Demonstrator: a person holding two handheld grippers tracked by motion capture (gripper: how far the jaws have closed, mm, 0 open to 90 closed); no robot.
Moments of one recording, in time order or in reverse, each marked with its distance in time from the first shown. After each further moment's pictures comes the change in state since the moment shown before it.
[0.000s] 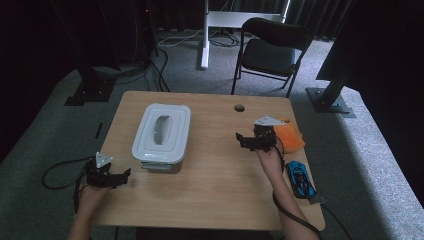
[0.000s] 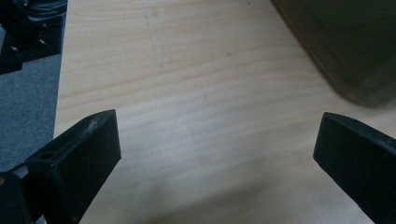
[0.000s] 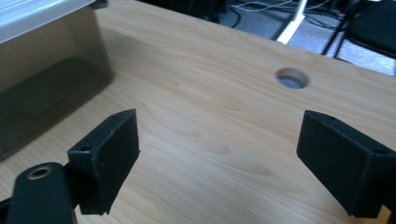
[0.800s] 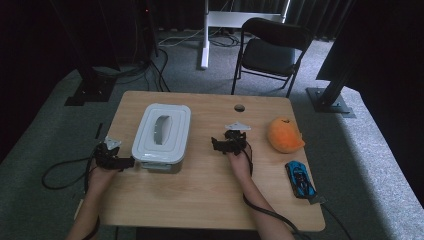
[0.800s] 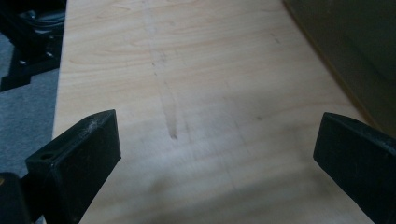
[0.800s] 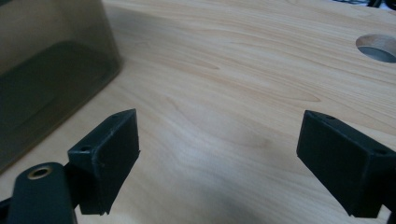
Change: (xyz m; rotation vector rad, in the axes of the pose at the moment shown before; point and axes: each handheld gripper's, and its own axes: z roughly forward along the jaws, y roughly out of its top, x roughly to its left) left arm 0.012 0.040 0.045 -0.007 0.041 0.037; right arm 0.050 -0.021 0.093 0.034 -0.030 0.086
